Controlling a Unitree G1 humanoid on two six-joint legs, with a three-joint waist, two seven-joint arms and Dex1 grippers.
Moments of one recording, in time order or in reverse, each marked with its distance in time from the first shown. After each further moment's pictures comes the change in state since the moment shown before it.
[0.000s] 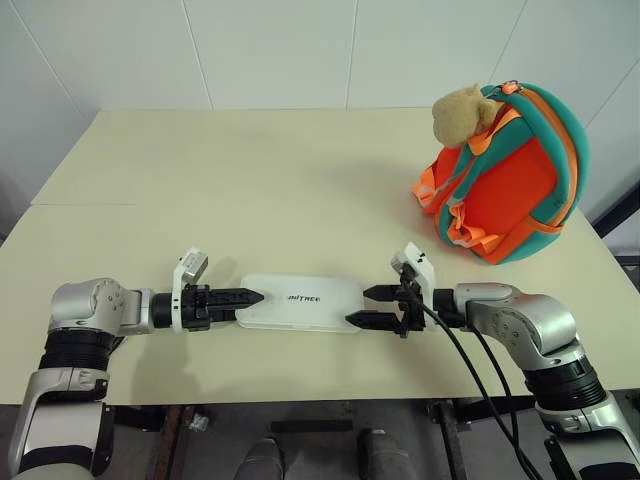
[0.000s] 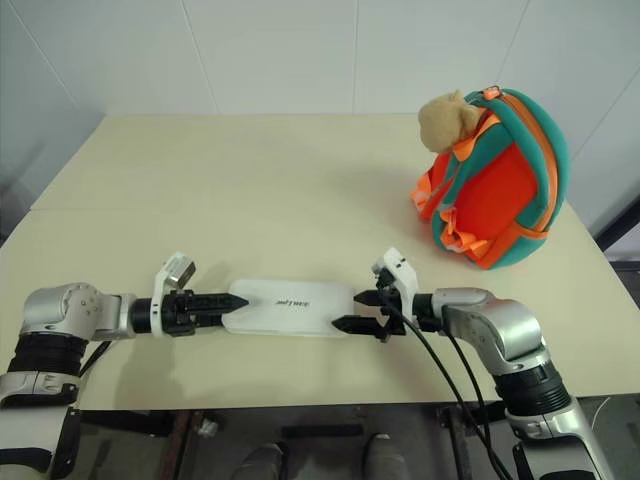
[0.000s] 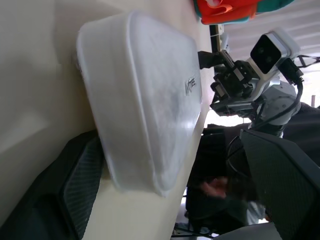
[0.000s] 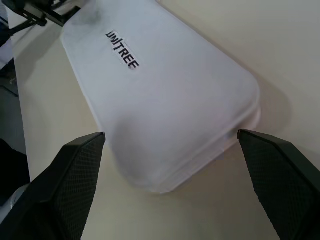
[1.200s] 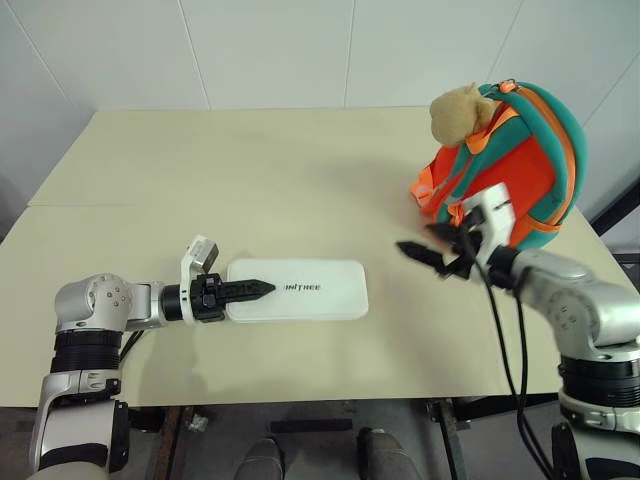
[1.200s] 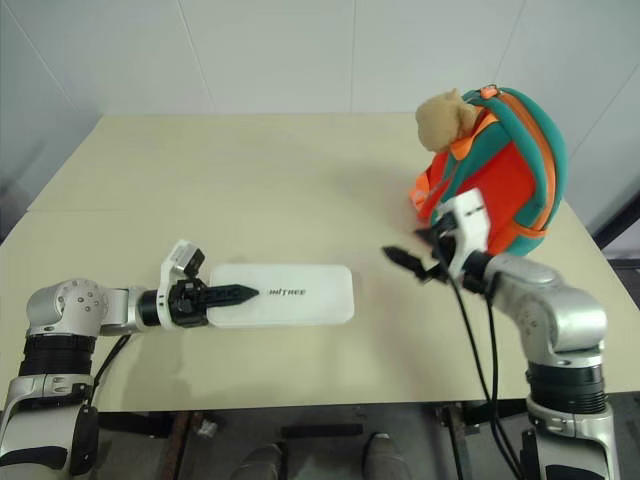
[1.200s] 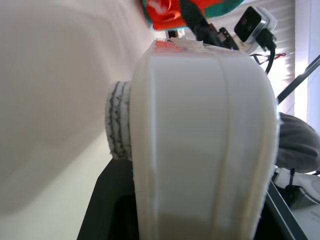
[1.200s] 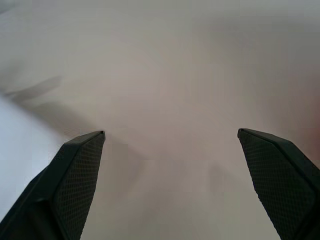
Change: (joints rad) left arm 0.007 -0.073 0.133 -0.096 -0.097 0.032 0.061; right arm -0.045 -0.036 -0.377 -0.053 -0.070 -0.039 -0.286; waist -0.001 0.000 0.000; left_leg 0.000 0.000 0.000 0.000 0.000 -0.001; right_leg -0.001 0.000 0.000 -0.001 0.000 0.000
